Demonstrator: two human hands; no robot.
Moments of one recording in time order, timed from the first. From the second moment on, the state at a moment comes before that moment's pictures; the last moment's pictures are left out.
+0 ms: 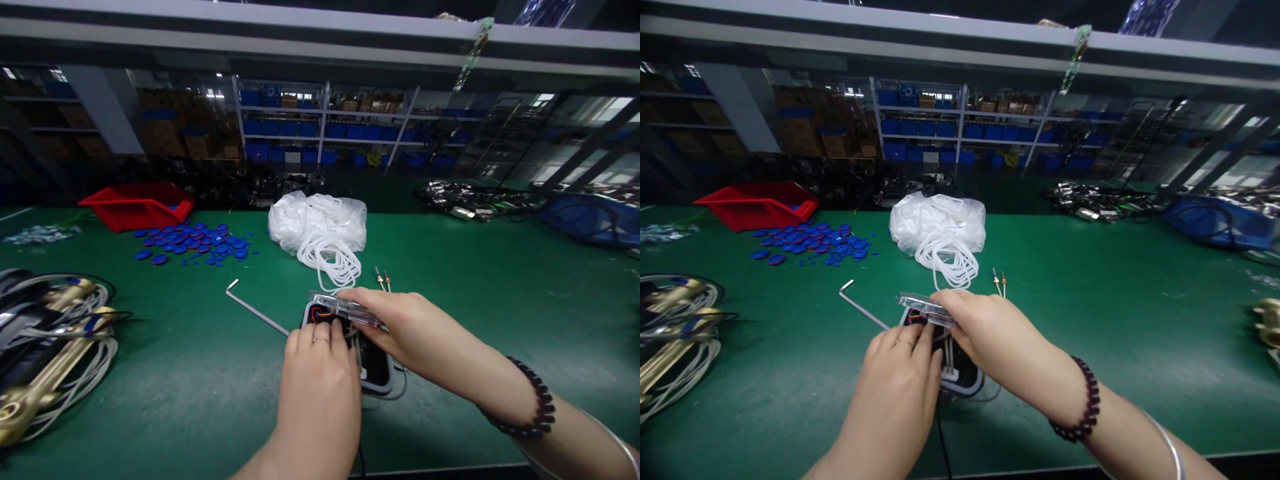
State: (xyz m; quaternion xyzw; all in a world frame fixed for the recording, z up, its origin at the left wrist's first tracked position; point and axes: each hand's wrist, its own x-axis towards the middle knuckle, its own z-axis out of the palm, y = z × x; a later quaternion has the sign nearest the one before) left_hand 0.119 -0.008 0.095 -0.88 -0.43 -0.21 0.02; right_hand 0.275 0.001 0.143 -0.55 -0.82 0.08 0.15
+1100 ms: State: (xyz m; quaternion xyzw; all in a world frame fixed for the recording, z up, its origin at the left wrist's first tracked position) left_hand 0.082 0.007 0.098 -0.87 -0.41 -0.26 0.10; right_hand 0.268 -0.004 0.140 -0.57 -0.81 0.05 0.11
